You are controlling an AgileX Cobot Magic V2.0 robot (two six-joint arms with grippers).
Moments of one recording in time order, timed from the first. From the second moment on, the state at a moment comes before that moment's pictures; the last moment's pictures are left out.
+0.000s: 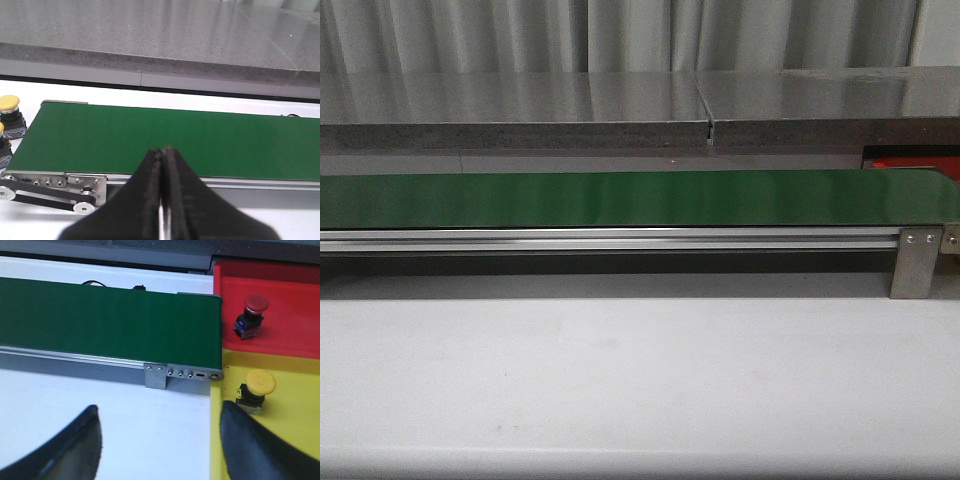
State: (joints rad) left arm -0.13 0.70 -0.44 -0.03 0.10 0.00; right arm -0.06 0.64 -0.64 0.25 0.59 -0.21
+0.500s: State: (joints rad) left arm -0.13 0.70 -0.44 -0.03 0.10 0.00; right arm -0.06 0.62 -0.63 0.25 0.57 -0.21
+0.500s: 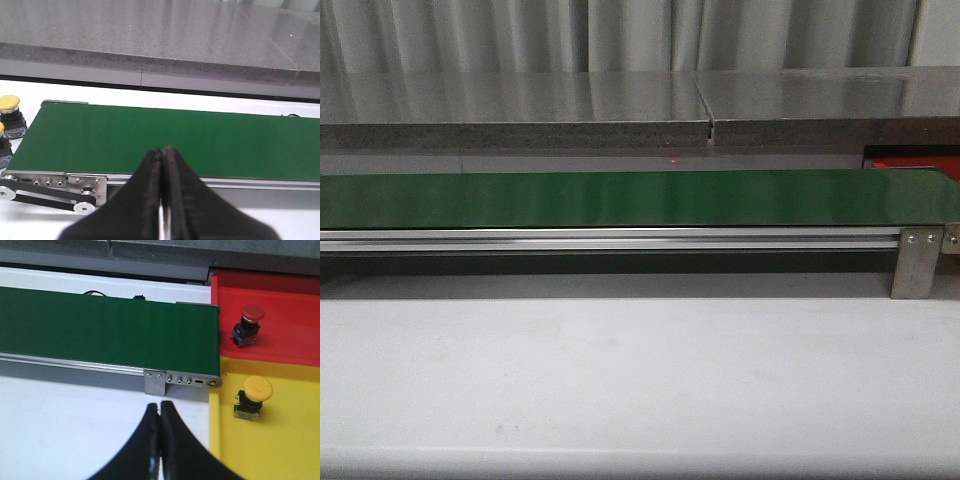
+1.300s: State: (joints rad) left arm -0.06 0.72 -0.54 -0.06 0.20 0.00; right arm -0.06 0.62 -0.63 0.25 0.57 -0.21
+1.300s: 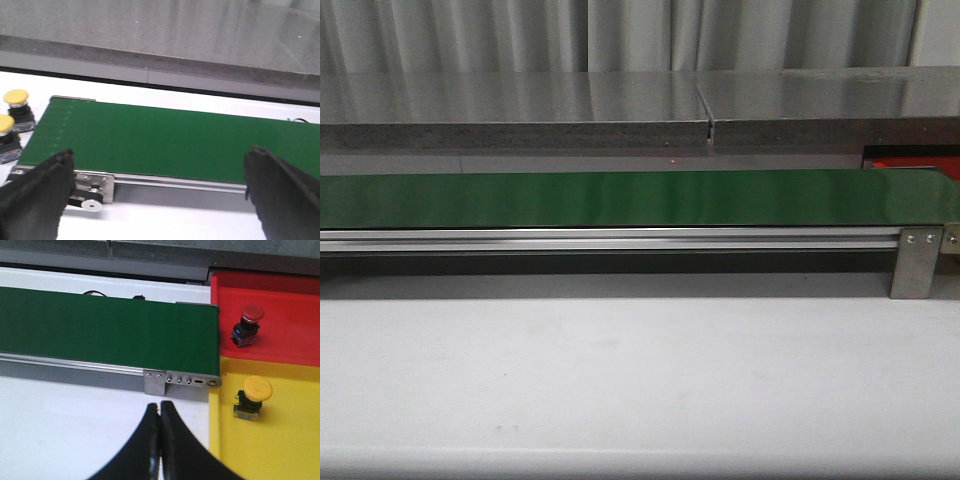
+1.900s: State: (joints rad) left arm 0.42 1.34 -1.07 -0.17 0.51 0.03; right arm -0.06 0.62 -0.63 0.25 0.57 -0.21
